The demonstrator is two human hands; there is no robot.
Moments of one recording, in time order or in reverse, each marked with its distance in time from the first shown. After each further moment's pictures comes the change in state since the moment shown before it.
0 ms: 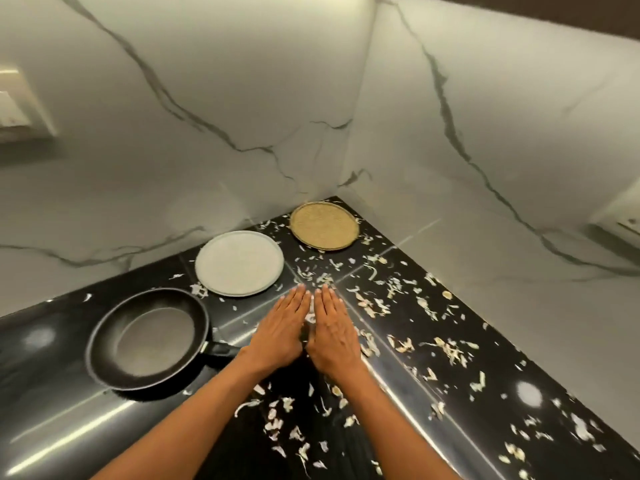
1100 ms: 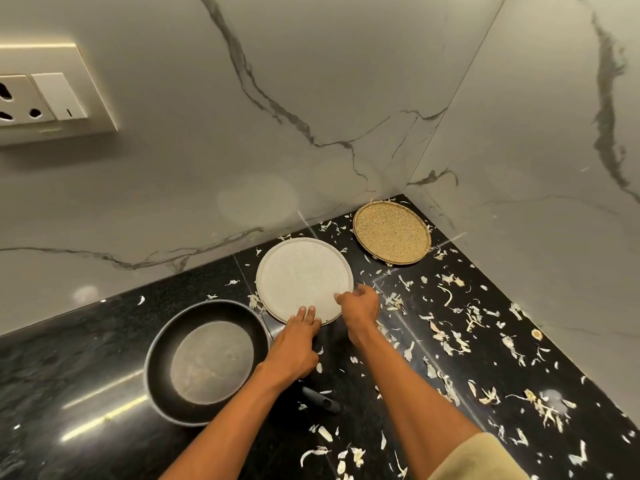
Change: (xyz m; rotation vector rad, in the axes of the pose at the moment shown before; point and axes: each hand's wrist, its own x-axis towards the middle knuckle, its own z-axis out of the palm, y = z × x) left_hand 0.006 -0.127 -0.014 -0.203 -0.220 -0.288; right_hand 0.166 -0.078 0.049 1.071 0.112 0.845
